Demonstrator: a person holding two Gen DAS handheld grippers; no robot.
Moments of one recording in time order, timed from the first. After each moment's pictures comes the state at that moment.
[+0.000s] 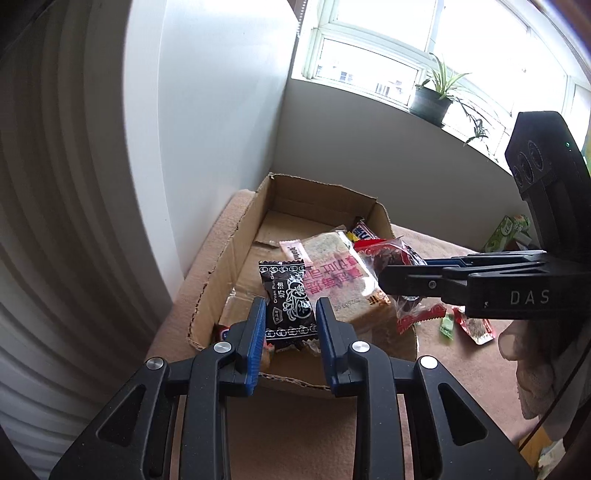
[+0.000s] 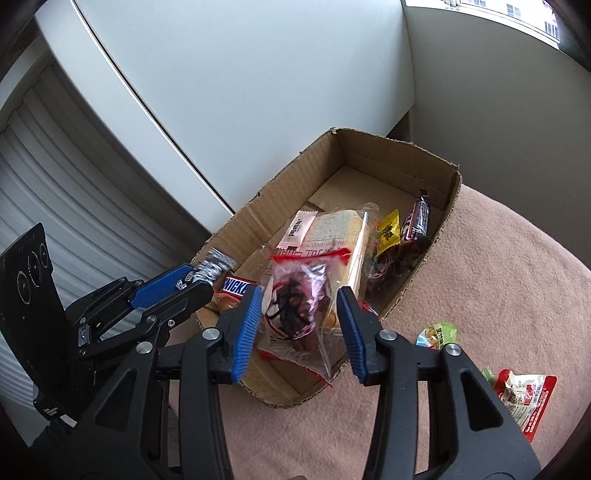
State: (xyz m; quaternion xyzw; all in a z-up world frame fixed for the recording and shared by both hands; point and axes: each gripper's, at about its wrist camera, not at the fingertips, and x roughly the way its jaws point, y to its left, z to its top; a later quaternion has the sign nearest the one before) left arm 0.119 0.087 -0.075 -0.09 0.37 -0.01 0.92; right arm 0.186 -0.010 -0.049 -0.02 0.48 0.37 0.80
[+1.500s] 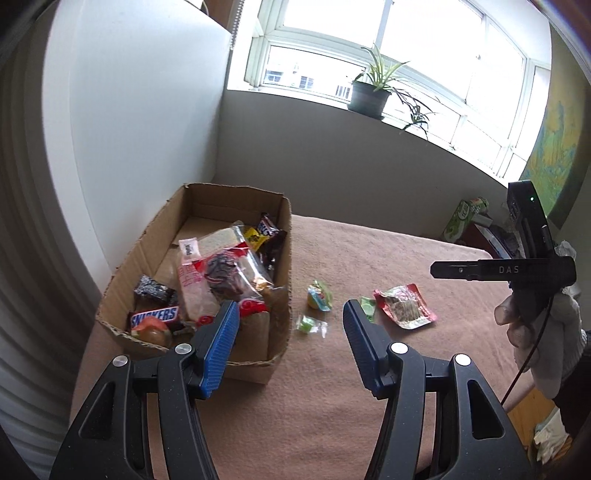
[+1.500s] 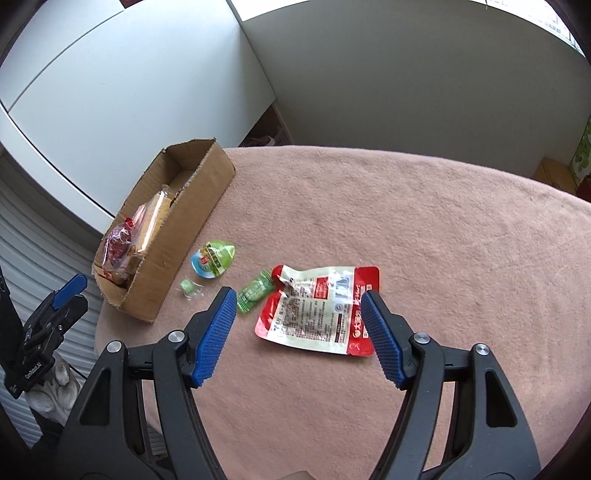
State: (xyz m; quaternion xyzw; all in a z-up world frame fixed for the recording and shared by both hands) left arm 0.093 0.000 -0.058 -0.07 0.35 -0.10 0.93; right arm 0.176 -0.240 -0.073 0.07 0.50 0.22 0.83
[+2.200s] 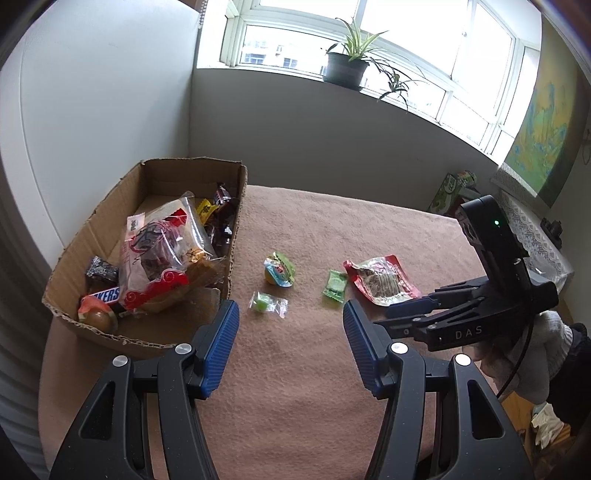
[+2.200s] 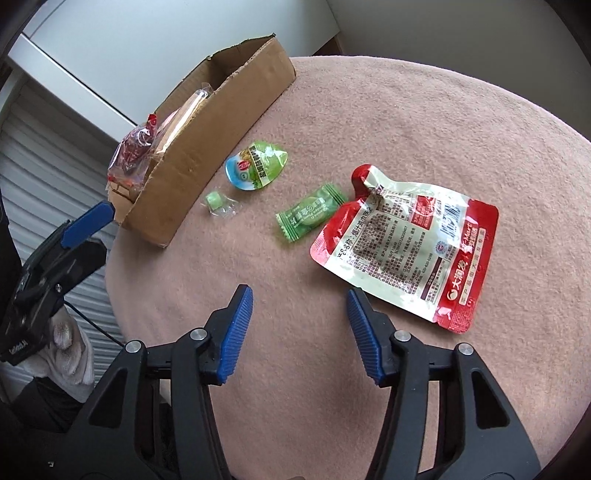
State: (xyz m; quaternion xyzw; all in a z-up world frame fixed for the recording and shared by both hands) left arm 0.099 -0.041 -0.079 -0.05 0.38 -0.12 0.91; right arm 0.166 -0.194 -0.131 0.02 0.56 0.33 0.76
